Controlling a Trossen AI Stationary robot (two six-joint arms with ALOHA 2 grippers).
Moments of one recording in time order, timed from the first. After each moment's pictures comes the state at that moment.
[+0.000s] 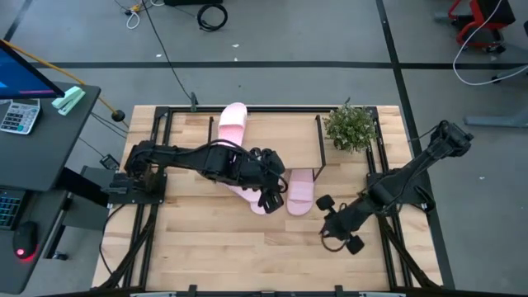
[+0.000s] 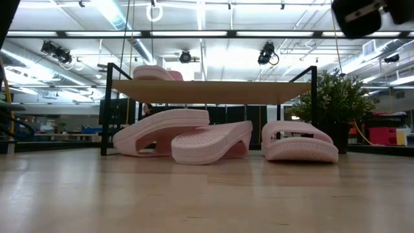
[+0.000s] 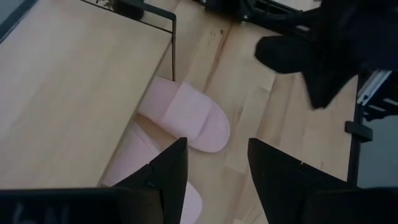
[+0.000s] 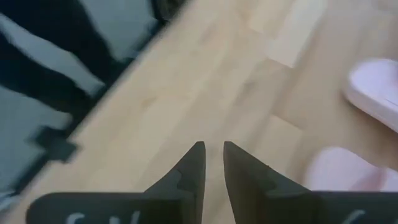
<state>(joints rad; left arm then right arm) -0.21 1.92 2.13 -1.07 -0.29 -0.53 0.61 1.24 0.81 -0.40 0.03 0.08</state>
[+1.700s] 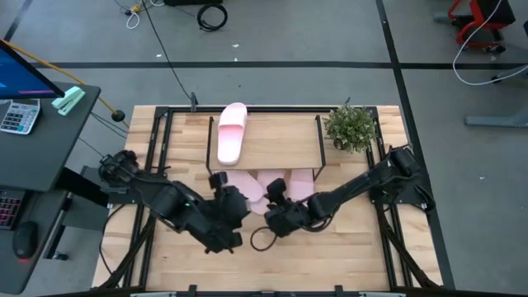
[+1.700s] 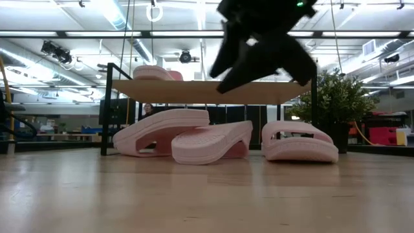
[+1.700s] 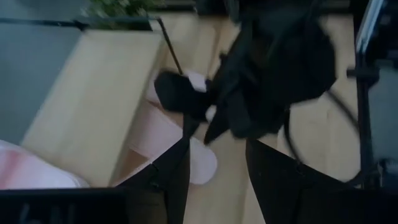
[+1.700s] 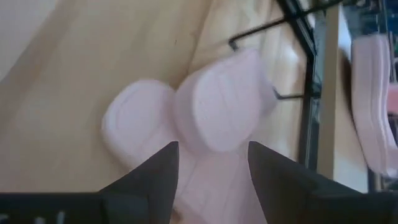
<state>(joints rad) -0.58 1.80 2.13 -1.30 -0.67 -0.59 0.40 1.88 1.30 -0.38 0.68 -0.36</state>
